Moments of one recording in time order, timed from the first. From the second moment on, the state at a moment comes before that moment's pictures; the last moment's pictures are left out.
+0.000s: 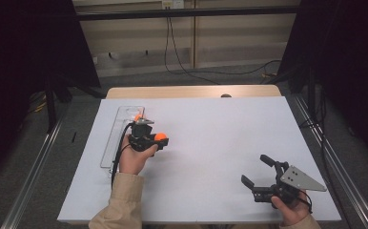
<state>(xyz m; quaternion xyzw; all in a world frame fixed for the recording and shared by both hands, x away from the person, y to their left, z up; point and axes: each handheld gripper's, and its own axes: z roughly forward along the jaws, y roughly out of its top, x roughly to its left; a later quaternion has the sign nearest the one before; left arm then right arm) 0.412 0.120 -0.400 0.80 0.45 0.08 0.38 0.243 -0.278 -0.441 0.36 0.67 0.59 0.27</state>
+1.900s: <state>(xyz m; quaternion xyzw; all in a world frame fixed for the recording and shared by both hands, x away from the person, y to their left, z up) 0.413 0.140 -0.388 0.80 0.46 0.08 0.38 0.243 -0.278 -0.441 0.36 0.67 0.59 0.27</state>
